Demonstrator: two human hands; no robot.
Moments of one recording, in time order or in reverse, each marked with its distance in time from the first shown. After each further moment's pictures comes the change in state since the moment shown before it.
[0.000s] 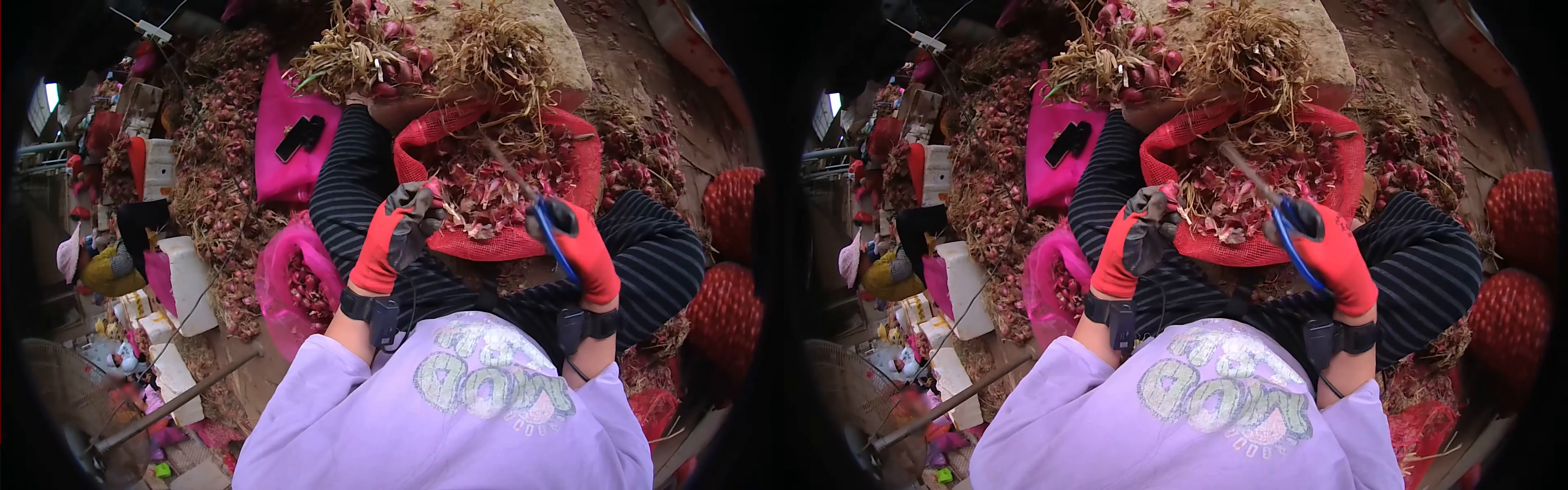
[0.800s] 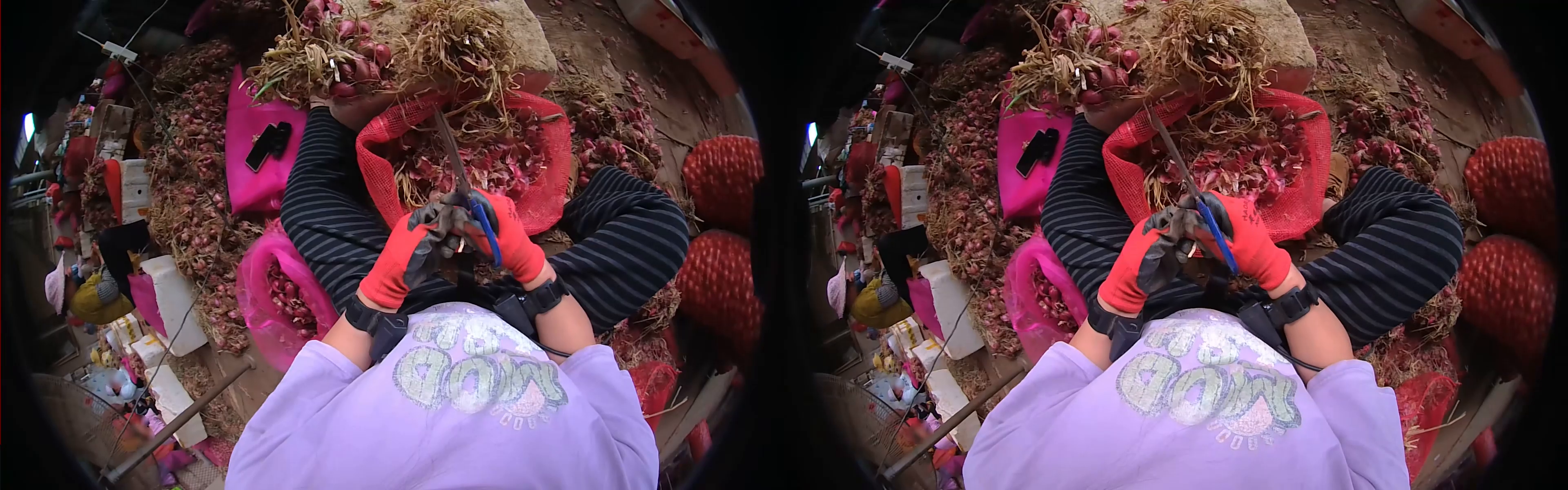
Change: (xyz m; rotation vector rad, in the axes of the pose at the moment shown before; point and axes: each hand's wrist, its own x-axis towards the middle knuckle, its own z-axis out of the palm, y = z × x) left_hand -0.018 -0.032 0.038 -0.004 -0.329 -0.152; right_hand 0.026 0.045 0.044 -0.020 -0.147 -0.477
